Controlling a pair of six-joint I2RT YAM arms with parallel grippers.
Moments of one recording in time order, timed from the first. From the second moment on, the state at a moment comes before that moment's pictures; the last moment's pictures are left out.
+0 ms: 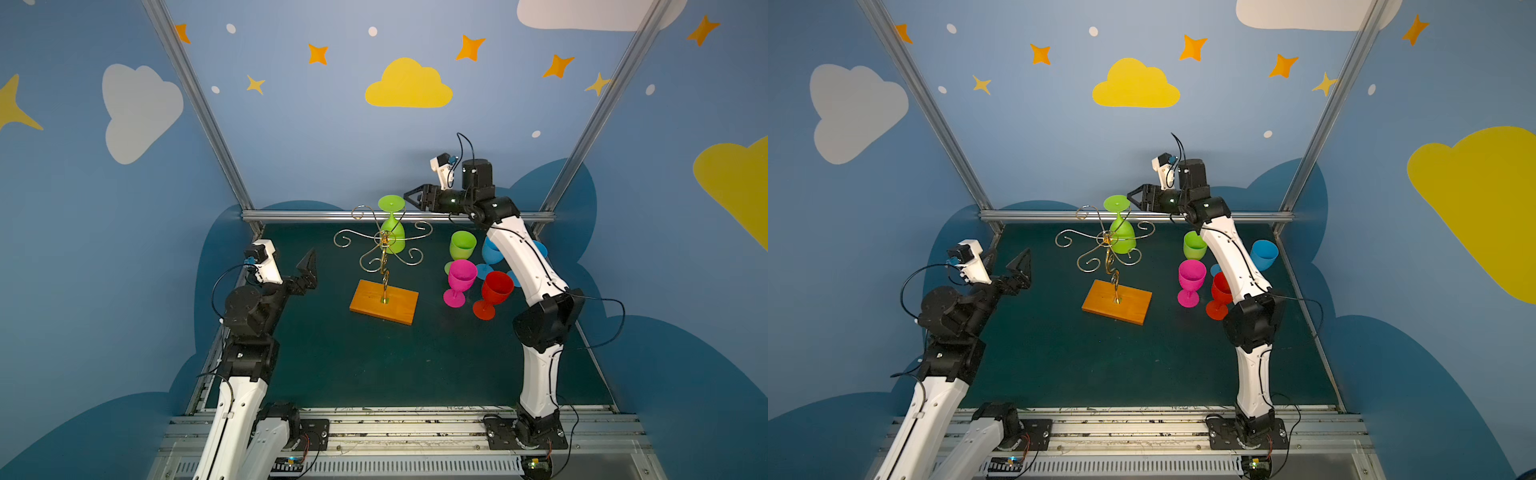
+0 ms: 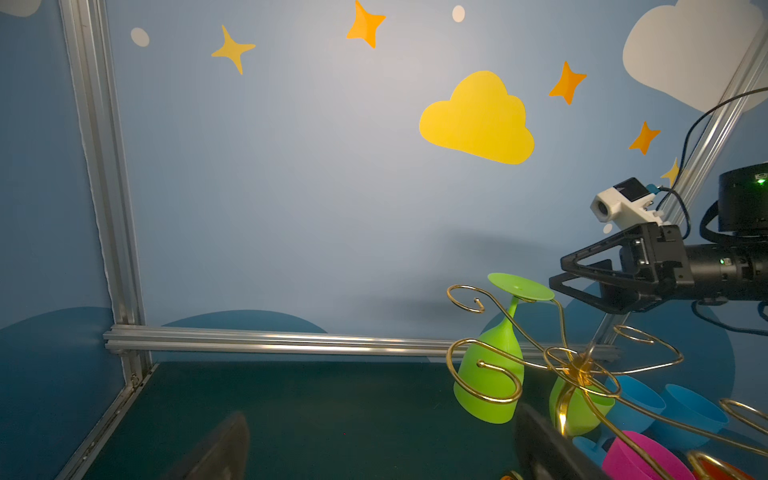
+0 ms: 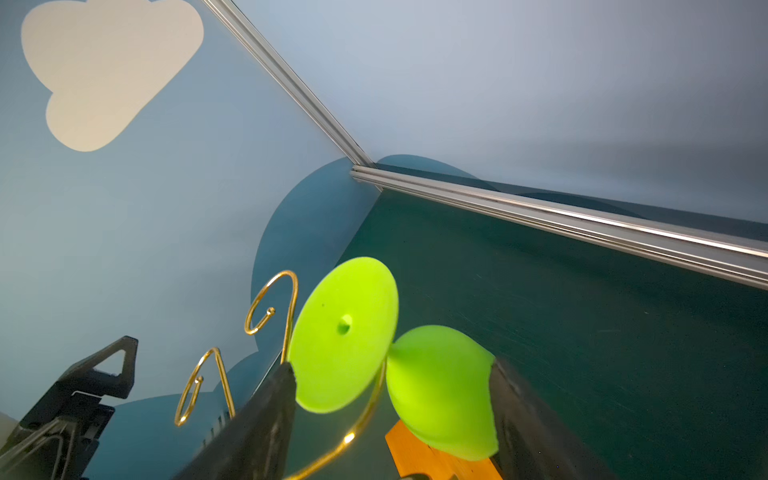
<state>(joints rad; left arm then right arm) 0.00 0.72 0.72 0.10 0.18 -0.23 0.43 2.09 2.31 -0.59 -0.60 0.42</state>
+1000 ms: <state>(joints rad) 0.00 0.70 0.71 0.10 0.18 -0.23 0.46 2.22 2.46 -0.62 -0.60 0.45</state>
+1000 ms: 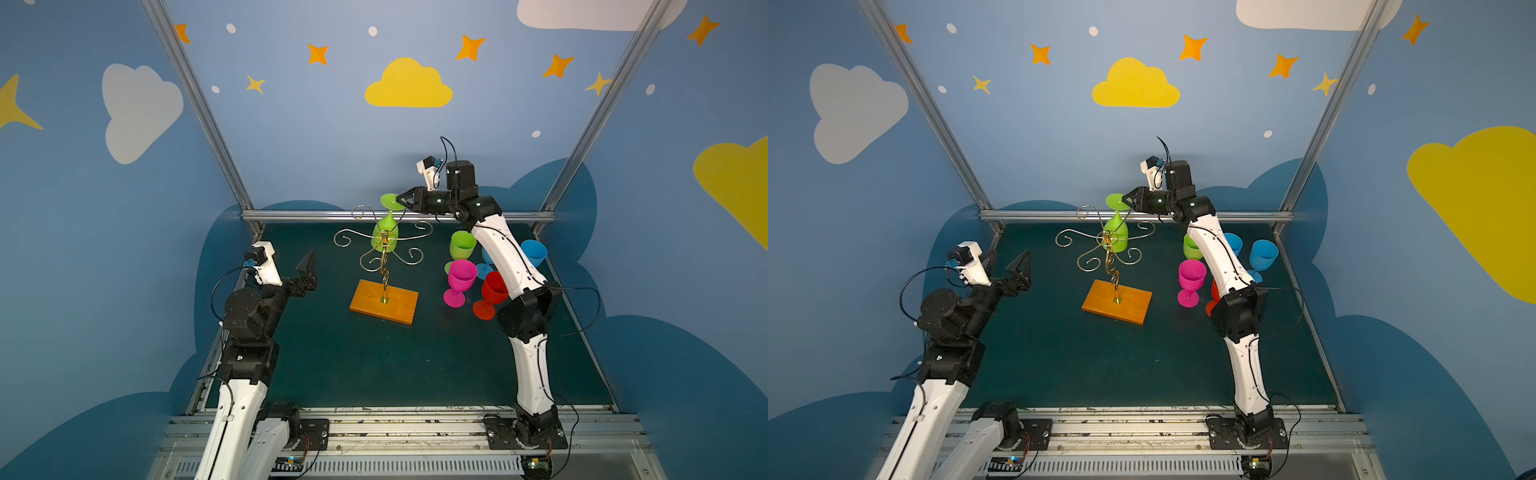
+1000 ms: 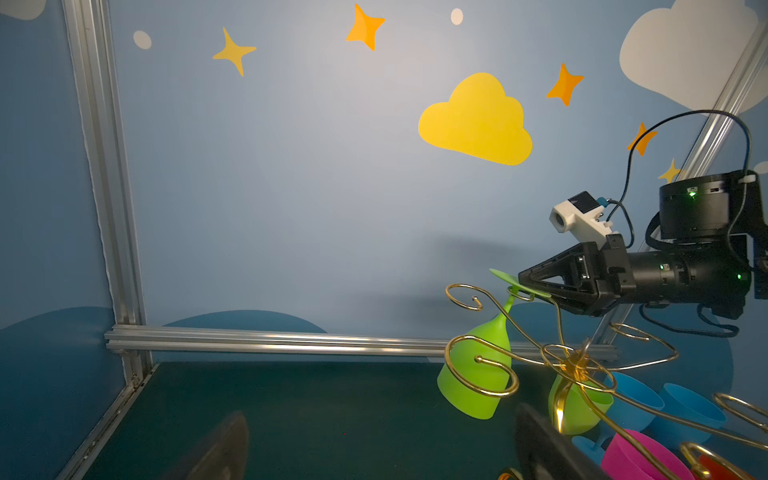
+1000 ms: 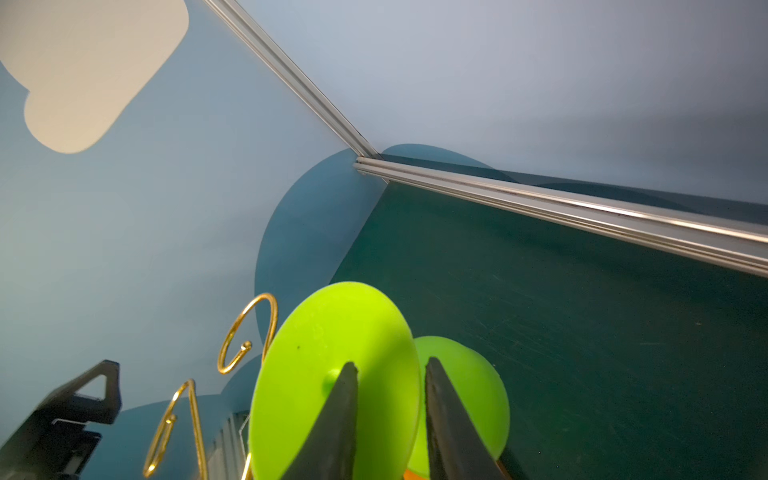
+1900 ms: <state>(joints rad) 0.00 0.70 0.71 0.10 0.17 -0.23 0.45 2.18 2.36 -0.46 -0.76 0.64</state>
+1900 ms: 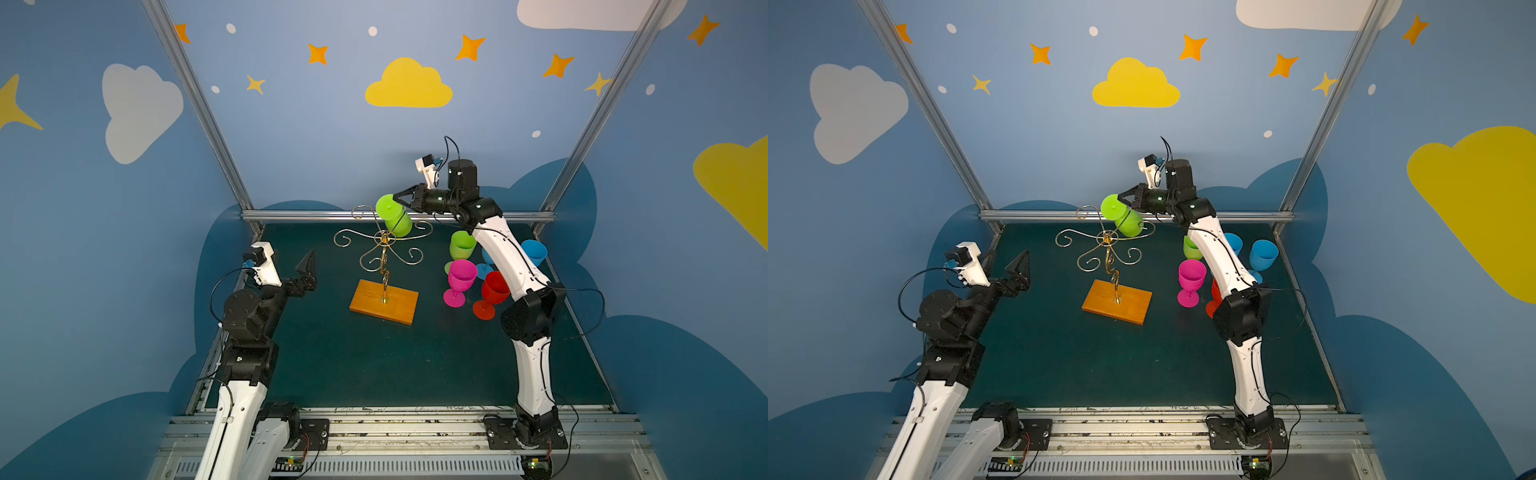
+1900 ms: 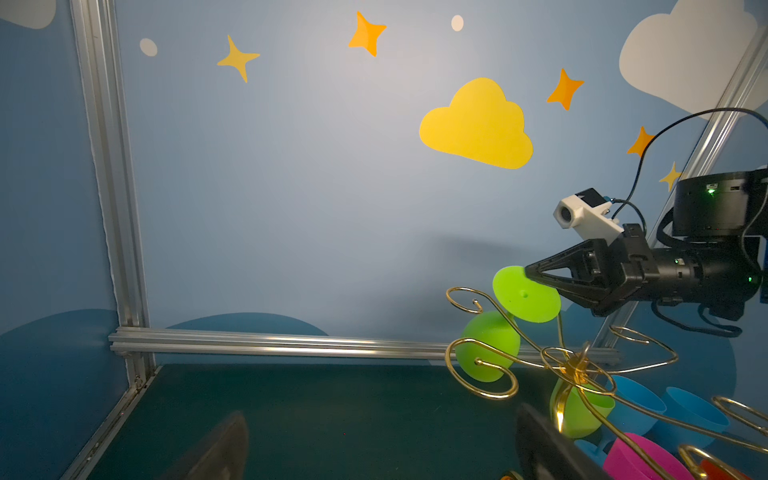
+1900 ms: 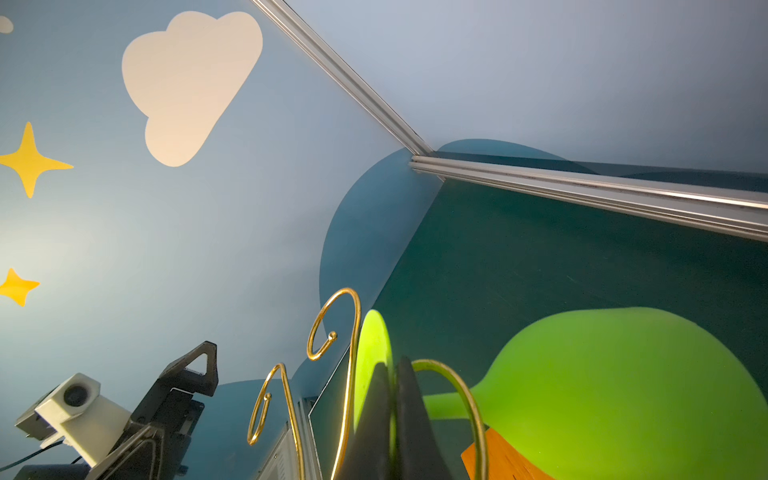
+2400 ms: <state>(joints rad) 0.00 0.69 0.71 0.10 0.17 -0.23 0.41 2.16 2.28 -0.27 -0.83 0.85</state>
